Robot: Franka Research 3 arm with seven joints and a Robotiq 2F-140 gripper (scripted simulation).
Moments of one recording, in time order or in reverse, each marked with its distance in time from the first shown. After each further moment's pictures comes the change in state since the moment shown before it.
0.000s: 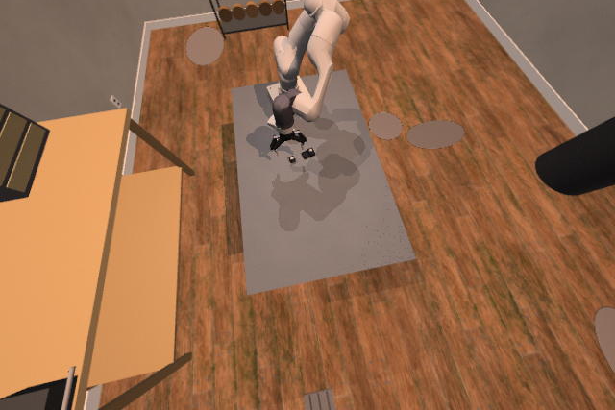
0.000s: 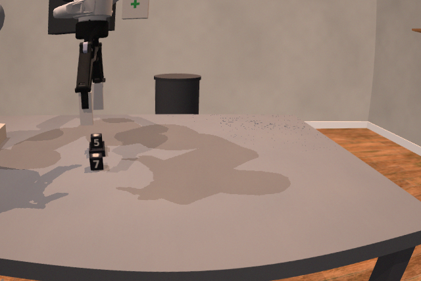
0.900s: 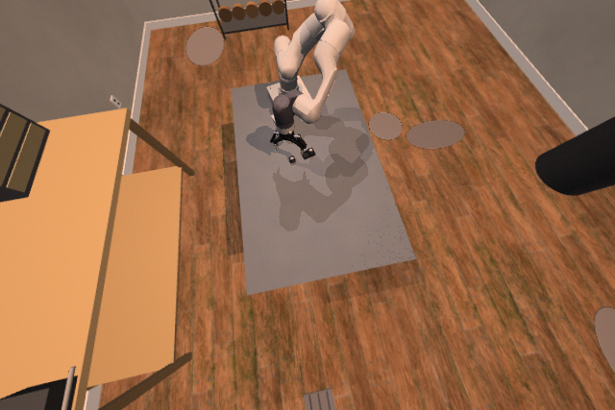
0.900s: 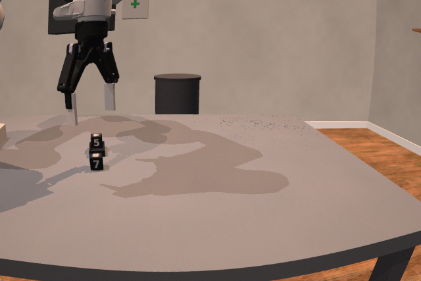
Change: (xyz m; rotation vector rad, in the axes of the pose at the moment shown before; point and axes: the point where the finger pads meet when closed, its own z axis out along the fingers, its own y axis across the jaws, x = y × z) arm 0.002 0.000 0.001 0.000 0.000 0.475
